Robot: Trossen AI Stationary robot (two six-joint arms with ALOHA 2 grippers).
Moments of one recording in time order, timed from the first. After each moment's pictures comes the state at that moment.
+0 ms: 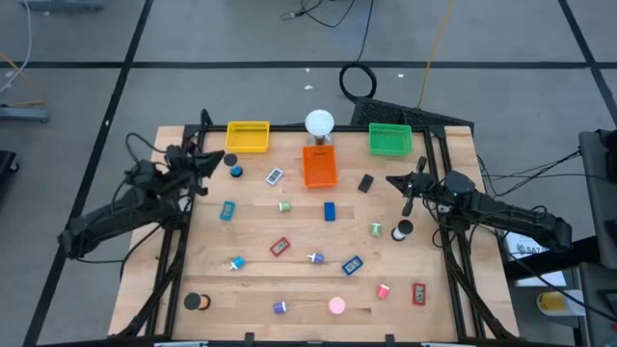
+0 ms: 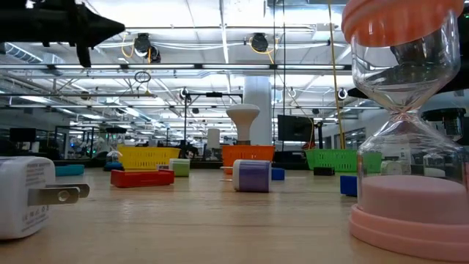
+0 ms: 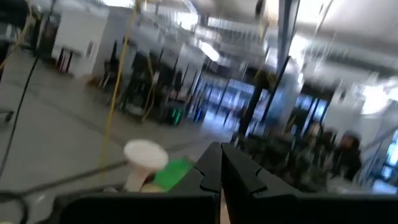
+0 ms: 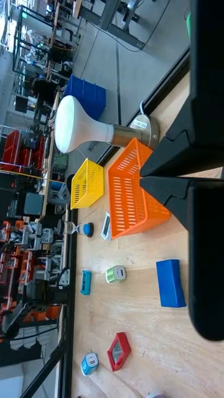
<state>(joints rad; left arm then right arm) 0.48 0.21 0.26 0.19 0.07 -0.33 -0.35 0.16 0.02 0.08 0.00 -0.14</state>
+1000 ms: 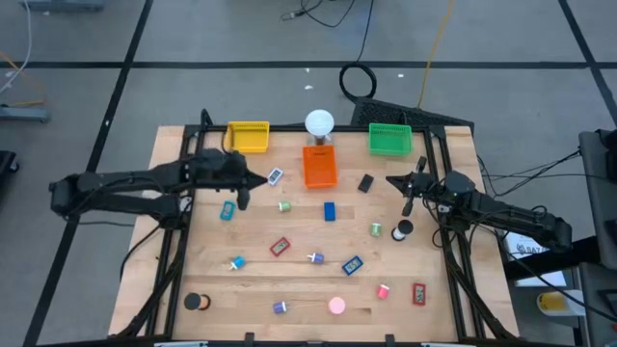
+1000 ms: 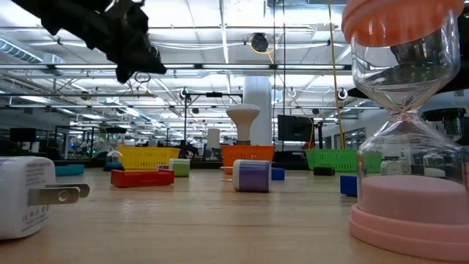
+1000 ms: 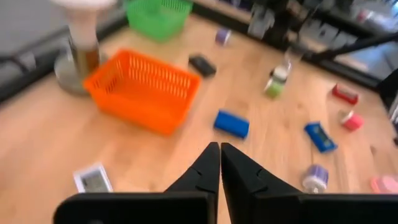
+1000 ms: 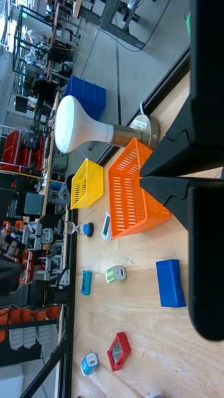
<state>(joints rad) 0.23 0.91 0.60 -0.16 0.06 -0.27 -0.35 0.16 0.02 0.08 0.00 -0.14</state>
